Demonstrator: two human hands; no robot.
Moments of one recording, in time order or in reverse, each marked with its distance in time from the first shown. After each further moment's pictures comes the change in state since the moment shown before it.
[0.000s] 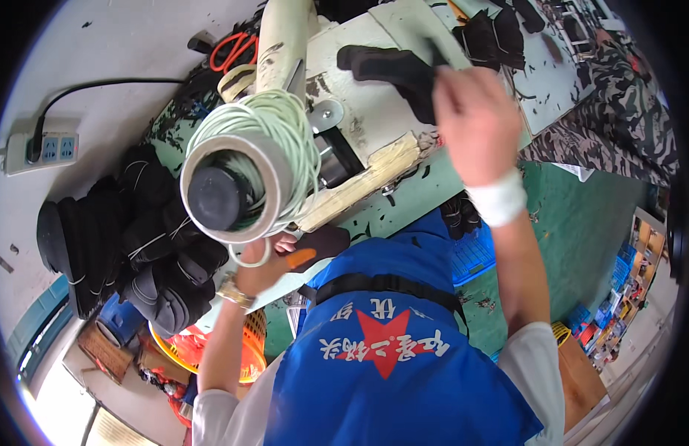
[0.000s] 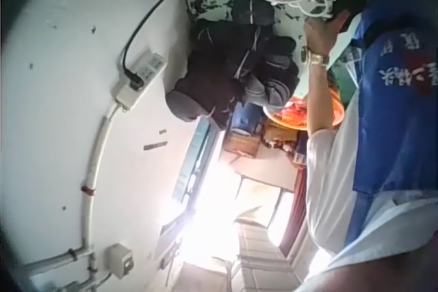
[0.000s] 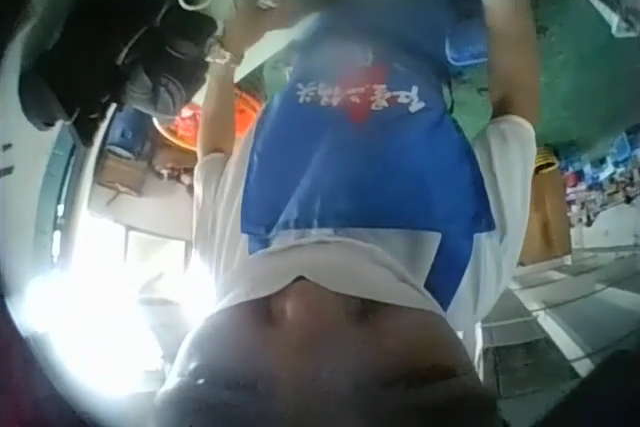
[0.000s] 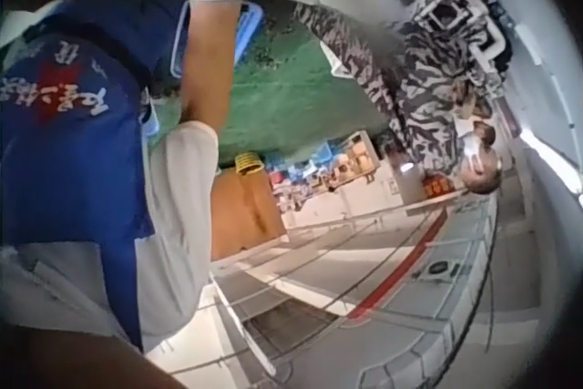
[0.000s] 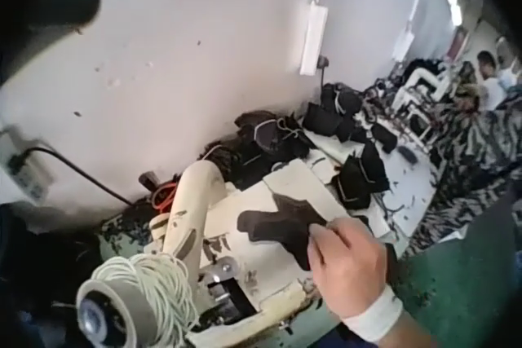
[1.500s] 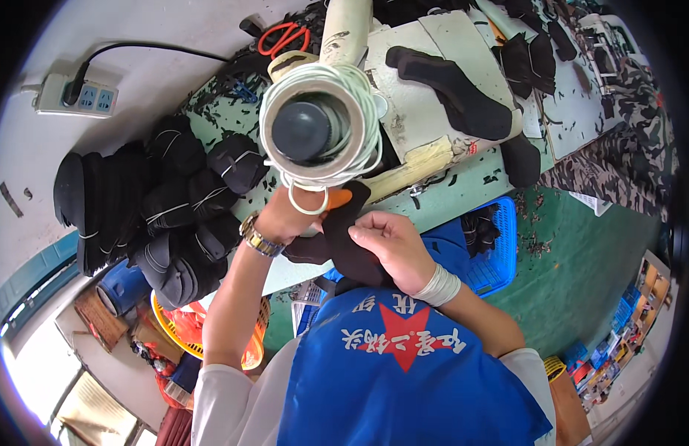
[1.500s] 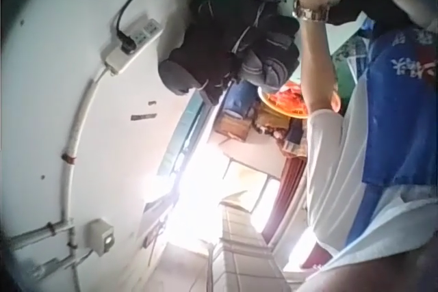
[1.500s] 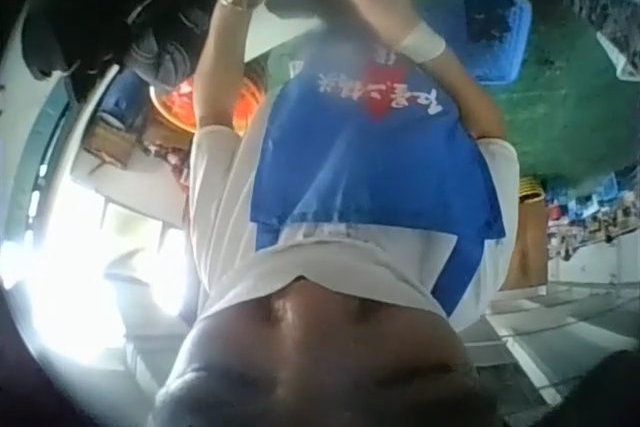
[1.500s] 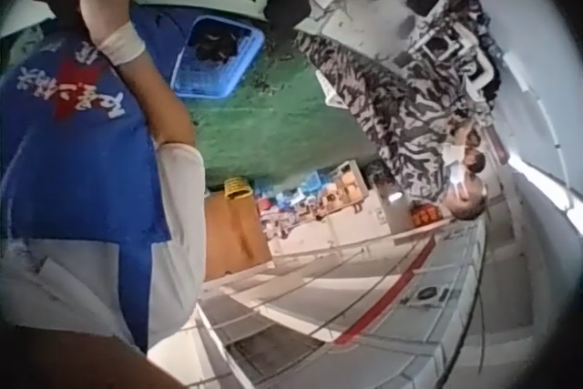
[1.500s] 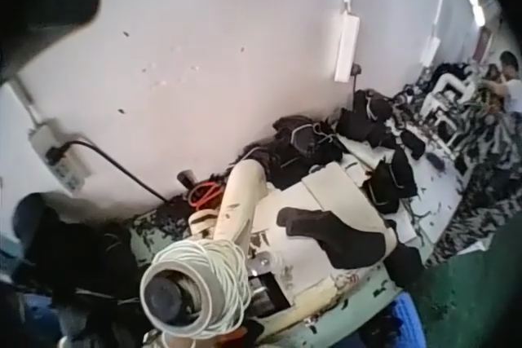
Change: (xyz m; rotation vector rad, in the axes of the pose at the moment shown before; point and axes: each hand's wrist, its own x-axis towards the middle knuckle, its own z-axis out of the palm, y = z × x) left_hand 0.040 0.055 -0.031 -0.266 -0.142 -0.274; right_hand -0.108 -0.121 -0.007 1.461 -0.958 1.085
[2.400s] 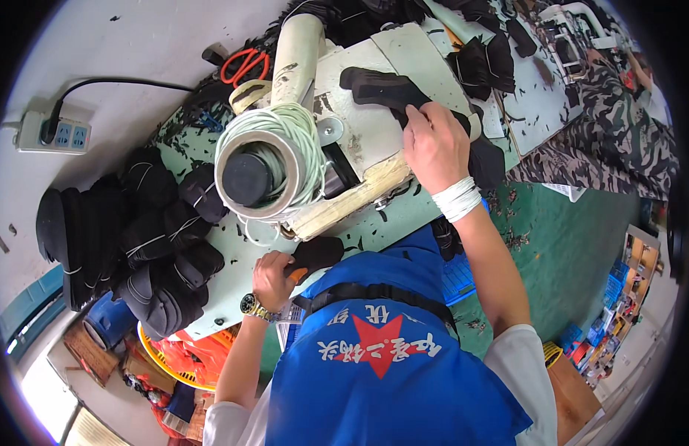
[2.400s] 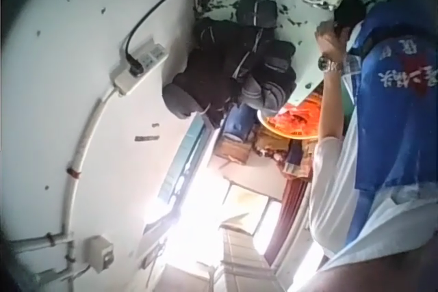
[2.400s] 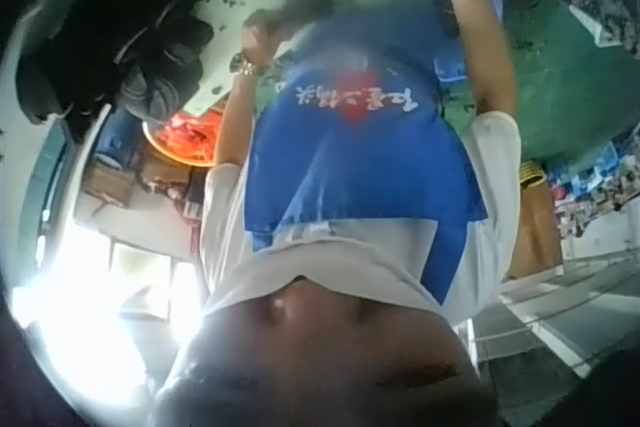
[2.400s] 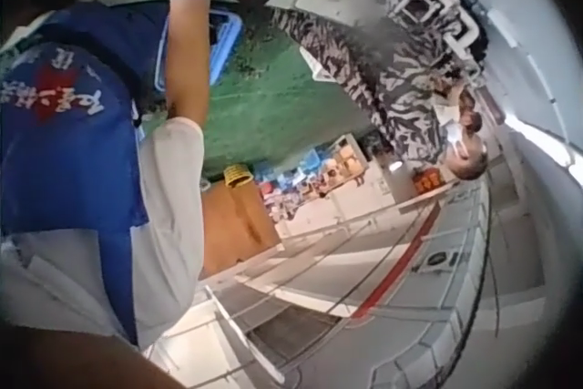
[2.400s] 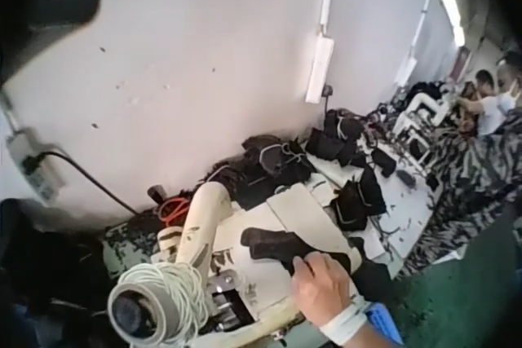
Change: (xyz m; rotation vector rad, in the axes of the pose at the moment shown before) left_hand -0.012 -0.134 0.069 0.492 0.498 0.512; right_hand 0.061 -0.083 -0.122 -1.602 0.847 -1.072
